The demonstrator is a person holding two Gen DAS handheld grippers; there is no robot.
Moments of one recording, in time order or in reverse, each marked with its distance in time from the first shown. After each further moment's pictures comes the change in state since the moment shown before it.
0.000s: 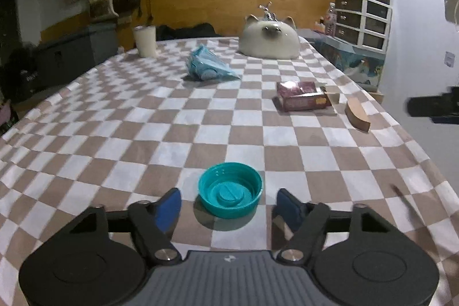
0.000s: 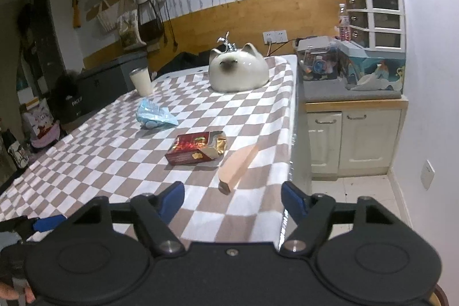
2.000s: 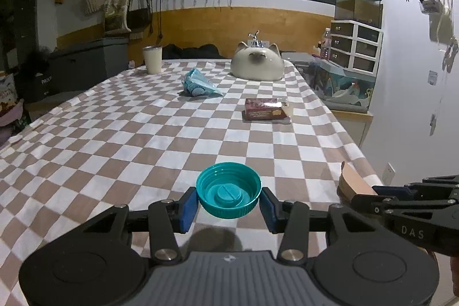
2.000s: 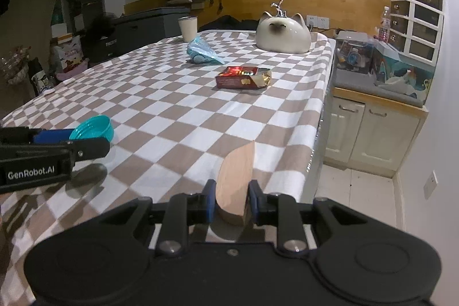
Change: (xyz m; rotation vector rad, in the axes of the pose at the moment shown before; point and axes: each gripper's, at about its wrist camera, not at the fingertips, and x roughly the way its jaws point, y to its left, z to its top) left arm -0.100 -0.059 -0.037 -0.056 -0.101 0.036; right arm -0.061 0.030 -0.076 -0.229 0.108 0.074
